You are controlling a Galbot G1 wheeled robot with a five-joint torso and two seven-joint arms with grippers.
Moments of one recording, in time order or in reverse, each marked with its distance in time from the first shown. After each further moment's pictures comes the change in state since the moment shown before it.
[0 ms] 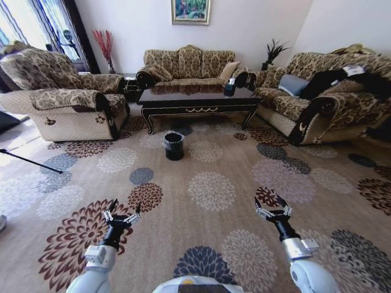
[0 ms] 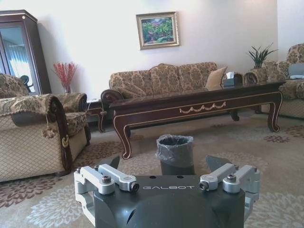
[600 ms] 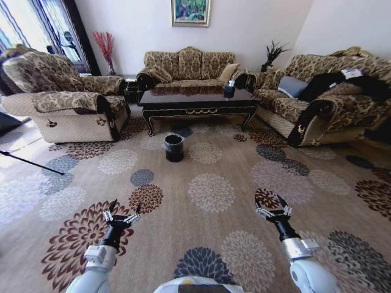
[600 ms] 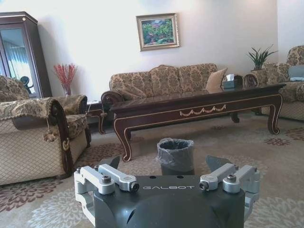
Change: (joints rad) left arm 0.000 0.000 0.000 0.000 0.000 0.000 0.000; right arm 0.000 0.000 0.000 0.000 0.000 0.000 0.000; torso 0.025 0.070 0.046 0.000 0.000
